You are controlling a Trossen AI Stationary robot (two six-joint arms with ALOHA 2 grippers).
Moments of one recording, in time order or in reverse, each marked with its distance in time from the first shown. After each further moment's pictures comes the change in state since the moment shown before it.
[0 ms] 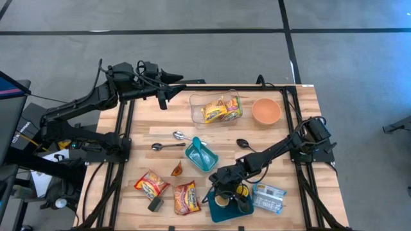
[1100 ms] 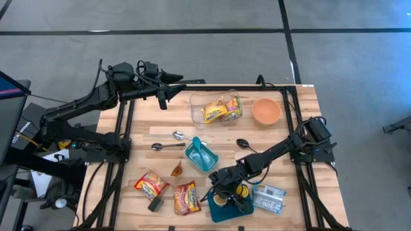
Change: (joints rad) left arm 0.000 0.000 0.000 0.000 0.000 0.000; right arm 0.014 -0.002 0.001 0.012 0.078 0.071
